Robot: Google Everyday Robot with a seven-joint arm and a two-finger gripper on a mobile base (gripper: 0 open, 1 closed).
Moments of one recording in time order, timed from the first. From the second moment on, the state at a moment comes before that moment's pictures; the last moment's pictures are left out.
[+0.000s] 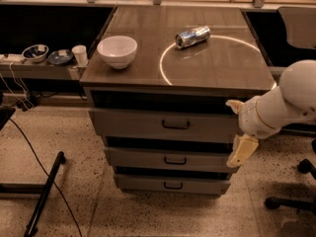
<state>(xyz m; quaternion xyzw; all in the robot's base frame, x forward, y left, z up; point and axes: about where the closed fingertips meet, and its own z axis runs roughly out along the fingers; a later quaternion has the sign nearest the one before) 0.505 -0.216 0.740 -0.64 0.73 0.03 0.23</state>
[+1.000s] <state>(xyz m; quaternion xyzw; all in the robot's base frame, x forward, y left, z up) 0.570 -0.223 0.683 -0.66 0.72 0.03 0.19</state>
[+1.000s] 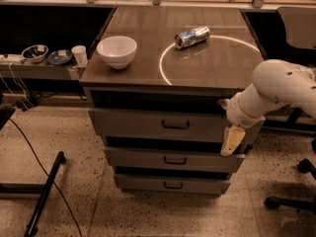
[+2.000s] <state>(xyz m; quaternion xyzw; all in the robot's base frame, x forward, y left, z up) 0.569 -0.219 0.670 -0.66 0.73 0.03 0.18</state>
